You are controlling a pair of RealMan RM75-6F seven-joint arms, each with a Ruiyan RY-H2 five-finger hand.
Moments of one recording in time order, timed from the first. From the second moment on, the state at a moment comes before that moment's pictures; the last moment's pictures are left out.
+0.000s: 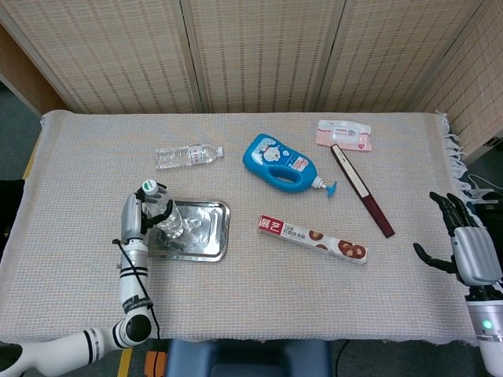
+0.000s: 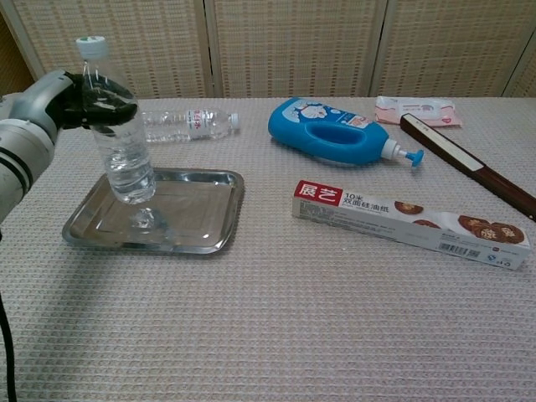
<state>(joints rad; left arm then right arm) -0.64 -1.79 -0.46 -1.42 0.85 1.33 -0.08 0.16 -1.03 0.14 -1.73 -1.44 1.42 0.20</state>
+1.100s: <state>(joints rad) -0.56 -1.93 -0.46 -1.30 0.97 1.38 -0.12 0.16 -1.02 0.14 -1.73 -1.43 1.41 0.20</state>
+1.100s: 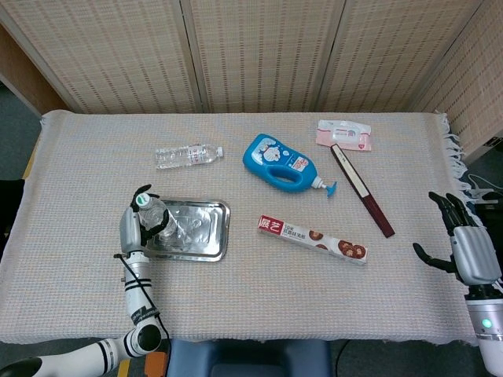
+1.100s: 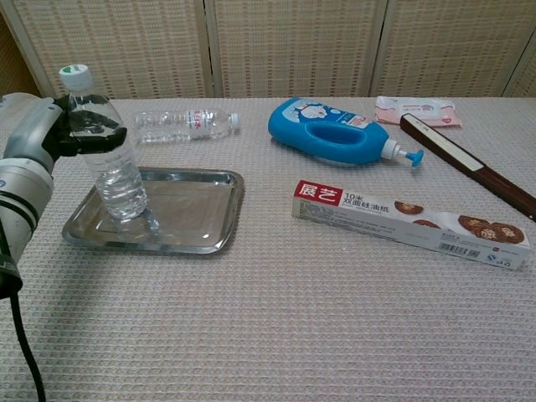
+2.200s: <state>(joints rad) -0.52 -1.64 -0.44 -1.63 0.84 1.08 -0.03 0.17 -1.02 0.14 -1.73 -1.42 1.39 0.21</state>
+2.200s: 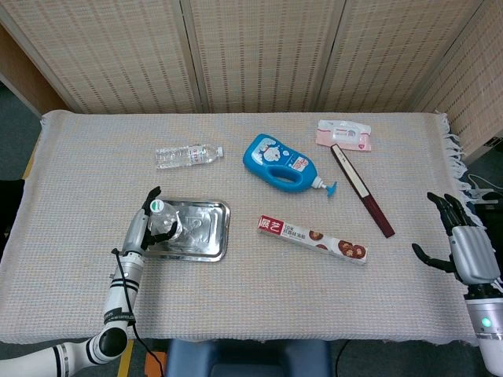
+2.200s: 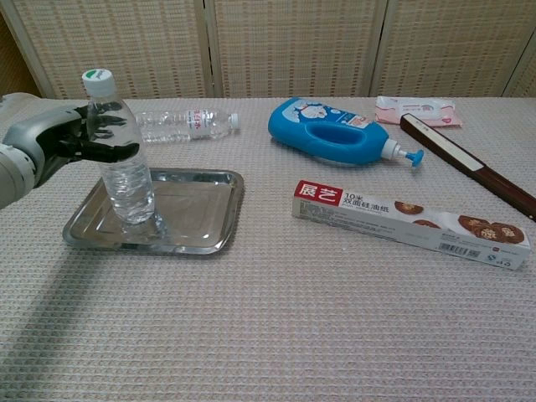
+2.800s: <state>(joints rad) -0.57 -1.58 -0.43 -1.57 0.81 0.98 -0.06 0.17 -1.02 0.14 -1.73 -1.42 1.38 0.21</state>
